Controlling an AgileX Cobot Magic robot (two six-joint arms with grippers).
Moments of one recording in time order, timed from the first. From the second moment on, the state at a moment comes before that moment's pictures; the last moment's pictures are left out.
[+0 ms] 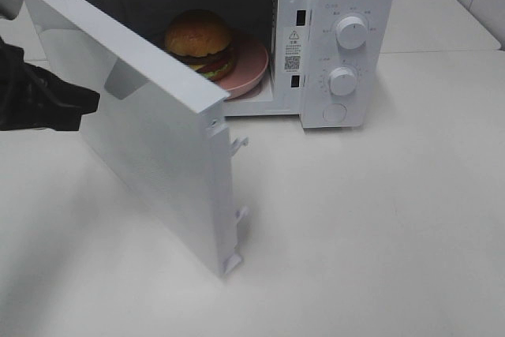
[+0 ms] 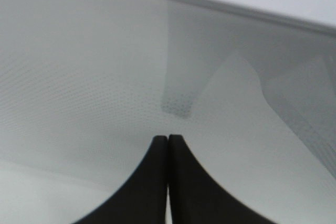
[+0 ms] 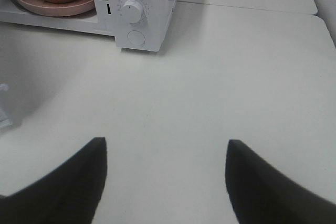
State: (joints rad) left arm -0.24 1.43 -0.67 -1.55 0.37 1.71; right arm 0.18 0.00 -0.51 -0.03 1.00 -0.02
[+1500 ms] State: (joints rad) left arm -0.66 2.05 -1.39 -1.58 0.10 1.67; right arm 0.18 0.00 -0.51 -0.03 1.00 -0.02
